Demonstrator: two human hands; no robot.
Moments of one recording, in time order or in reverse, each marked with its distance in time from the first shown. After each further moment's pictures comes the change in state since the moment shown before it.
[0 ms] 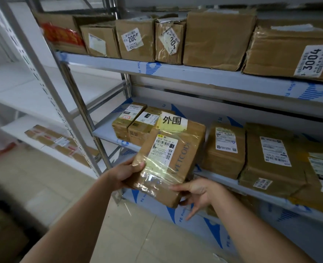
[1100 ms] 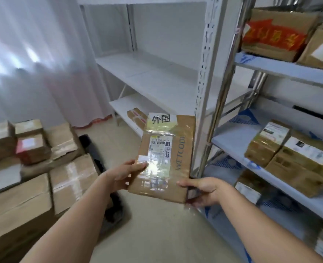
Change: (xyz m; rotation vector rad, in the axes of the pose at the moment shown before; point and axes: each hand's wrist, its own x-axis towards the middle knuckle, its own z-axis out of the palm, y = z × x) left_hand -0.139 -0.104 -0.429 -0.254 0.384 -0.104; right_hand 0.201 -0.116 0.383 -0.336 -0.123 0.007
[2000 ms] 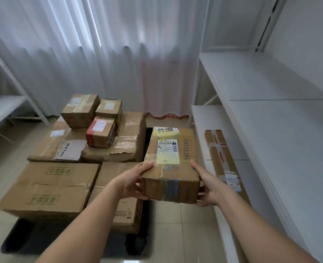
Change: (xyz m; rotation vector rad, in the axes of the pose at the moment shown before) left_hand 0.215 0.109 -0.268 -0.501 0.409 -0.145; right_hand 0.353 -0.384 0.156 -0.214 -0.145 0.113
